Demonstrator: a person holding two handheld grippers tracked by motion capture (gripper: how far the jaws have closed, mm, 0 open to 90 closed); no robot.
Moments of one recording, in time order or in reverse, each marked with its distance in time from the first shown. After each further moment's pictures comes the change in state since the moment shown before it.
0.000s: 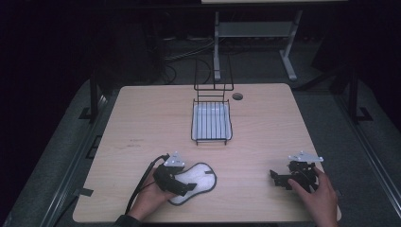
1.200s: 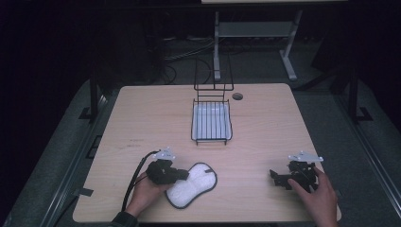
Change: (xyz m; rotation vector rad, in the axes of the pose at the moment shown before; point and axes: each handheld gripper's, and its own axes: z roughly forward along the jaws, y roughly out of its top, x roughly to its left) left arm 0.020 -0.004 -0.016 -0.064 -0.111 -0.104; right arm 0.000 0.000 0.000 0.000 -0.002 0.001
